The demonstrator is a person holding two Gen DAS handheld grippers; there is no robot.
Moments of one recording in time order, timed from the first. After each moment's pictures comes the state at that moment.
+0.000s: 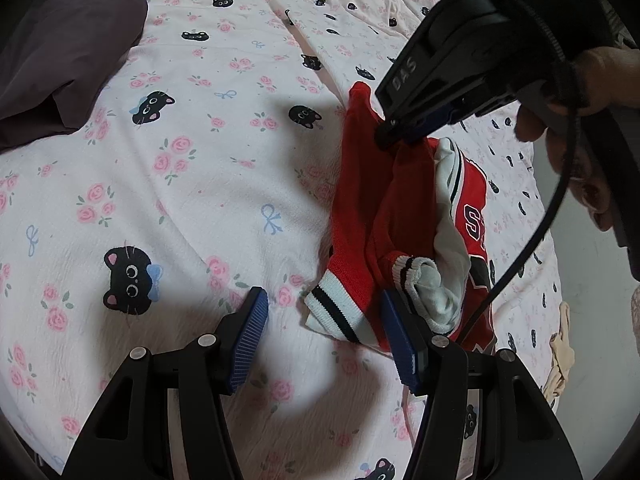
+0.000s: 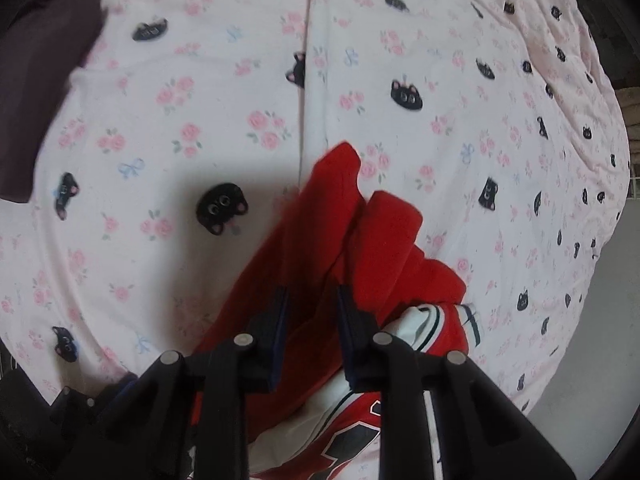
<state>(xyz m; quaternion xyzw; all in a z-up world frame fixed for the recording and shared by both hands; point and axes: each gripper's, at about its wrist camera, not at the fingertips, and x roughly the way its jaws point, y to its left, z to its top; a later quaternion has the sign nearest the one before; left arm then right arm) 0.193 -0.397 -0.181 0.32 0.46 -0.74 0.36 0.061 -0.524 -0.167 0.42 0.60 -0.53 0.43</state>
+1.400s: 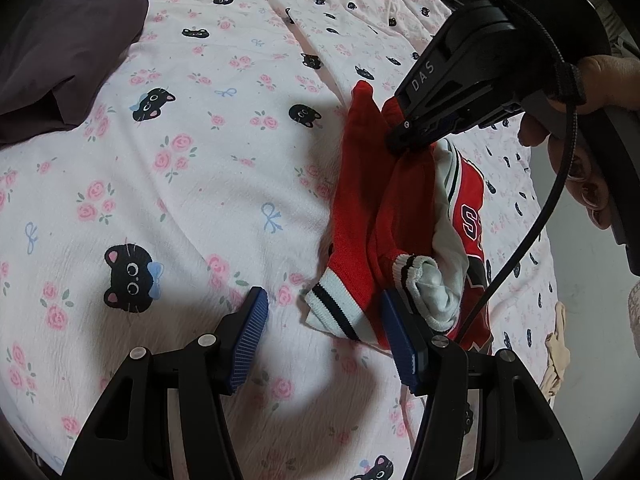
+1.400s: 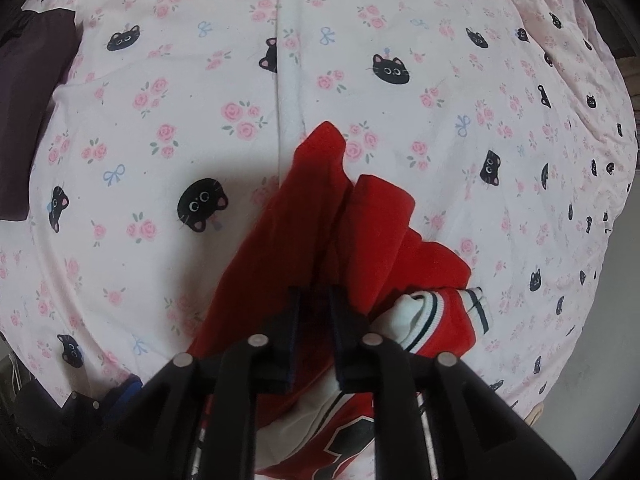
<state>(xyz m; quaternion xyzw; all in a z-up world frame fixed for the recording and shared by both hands) 0.196 -0.400 -0.180 0.32 0.47 -0.74 0.35 0.044 -0.532 -0.168 0.46 0.57 -0.53 0.42</state>
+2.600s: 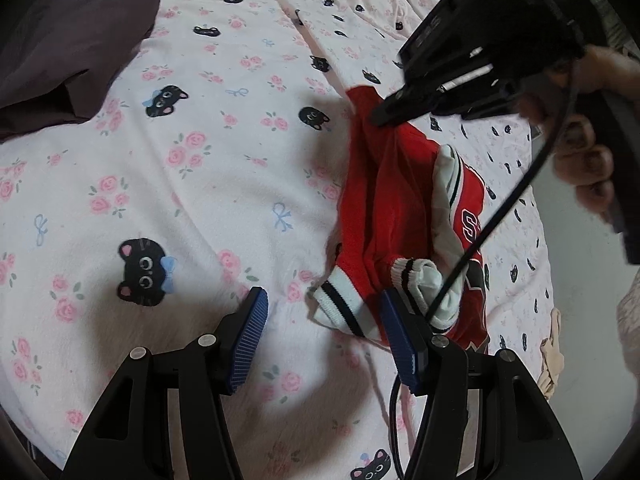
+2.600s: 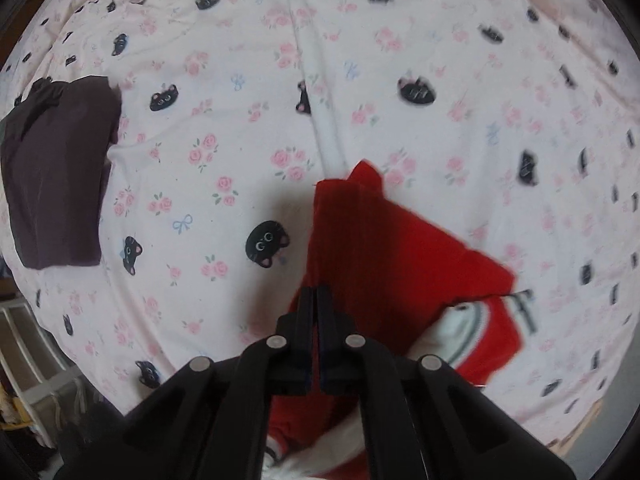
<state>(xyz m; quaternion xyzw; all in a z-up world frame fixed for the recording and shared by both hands) 0.211 -0.402 -0.176 0.31 0.48 -0.74 0.36 0.047 -0.551 -0.159 0.55 0.46 -0.51 0.48</state>
